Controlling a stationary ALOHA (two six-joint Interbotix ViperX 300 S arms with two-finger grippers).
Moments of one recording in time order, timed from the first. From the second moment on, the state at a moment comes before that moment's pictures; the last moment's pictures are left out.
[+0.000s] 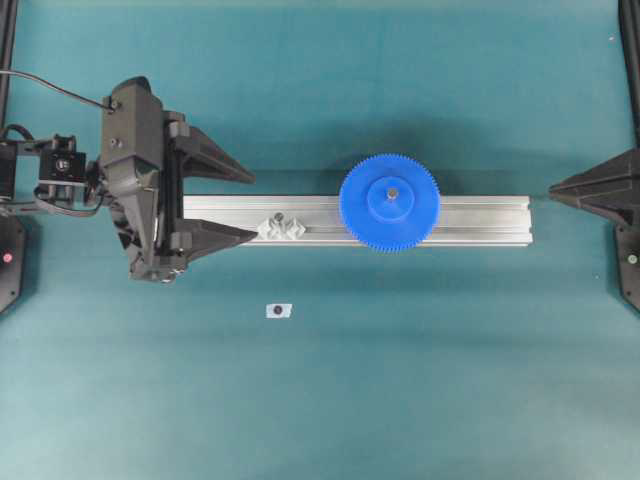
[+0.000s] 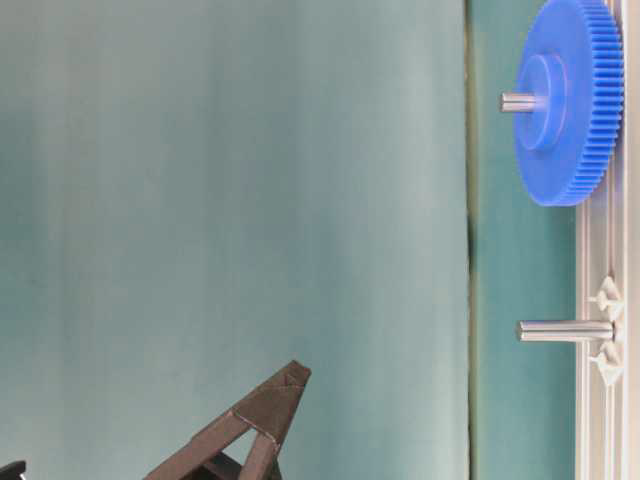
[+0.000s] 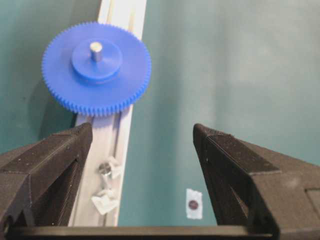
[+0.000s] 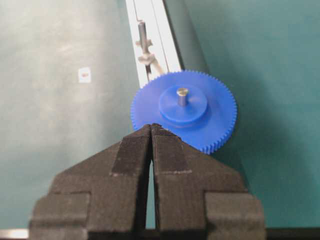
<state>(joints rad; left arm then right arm) 0.04 -0.42 0.83 0.02 -0.14 -0.10 -0.12 -1.20 1.23 0.03 0.31 0.08</state>
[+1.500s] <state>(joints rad) 0.05 -0.42 0.83 0.02 -0.11 -0.10 -0.12 -1.20 1.23 0.03 0.31 0.08</state>
